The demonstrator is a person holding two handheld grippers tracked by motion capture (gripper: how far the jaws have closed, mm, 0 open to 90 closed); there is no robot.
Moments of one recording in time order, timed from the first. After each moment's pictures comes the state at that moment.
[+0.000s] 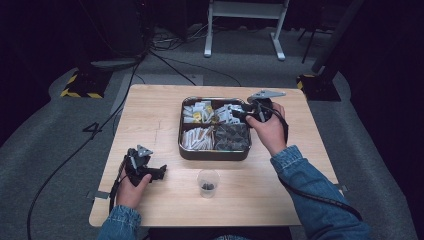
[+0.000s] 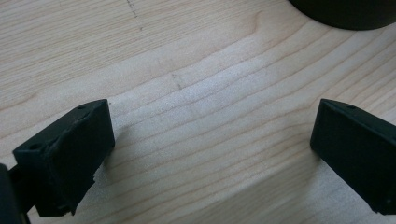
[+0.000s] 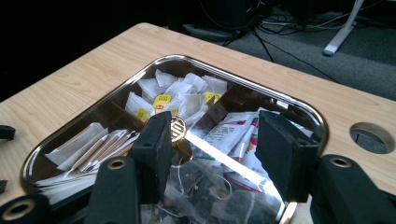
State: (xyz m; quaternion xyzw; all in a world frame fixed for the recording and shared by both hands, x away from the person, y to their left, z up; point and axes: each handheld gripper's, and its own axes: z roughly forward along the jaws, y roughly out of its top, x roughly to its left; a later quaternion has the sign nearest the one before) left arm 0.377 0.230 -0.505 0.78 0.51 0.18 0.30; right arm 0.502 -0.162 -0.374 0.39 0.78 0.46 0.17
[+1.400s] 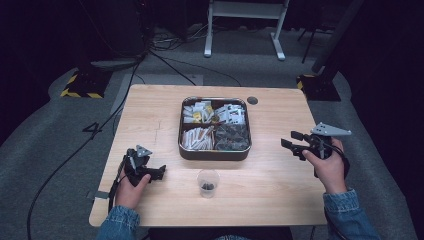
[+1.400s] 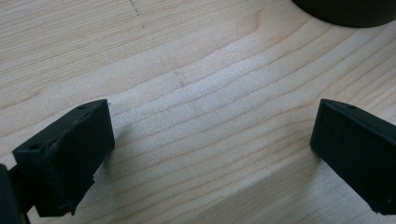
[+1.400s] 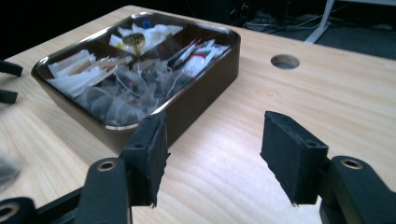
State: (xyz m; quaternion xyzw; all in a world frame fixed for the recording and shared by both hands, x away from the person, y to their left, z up) left arm 0.377 0.232 -0.505 0.78 0.51 0.18 0.31; right arm 0.410 -0.316 -0.403 0.39 0.77 0.47 0.19
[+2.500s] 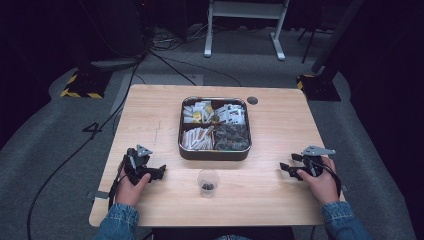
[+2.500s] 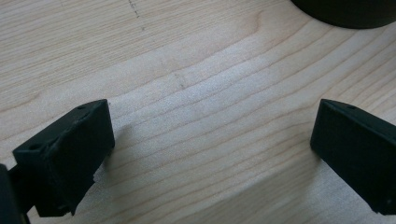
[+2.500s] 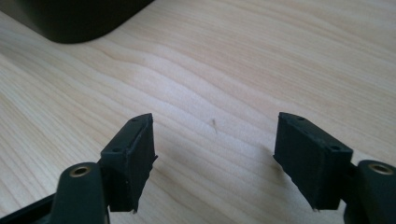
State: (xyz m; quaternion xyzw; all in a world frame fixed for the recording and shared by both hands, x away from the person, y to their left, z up) left arm 0.378 0.232 -0.505 0.79 0.51 0.18 0.30; right arm 0.404 -0.336 -0.499 0.42 0.81 0.39 0.17
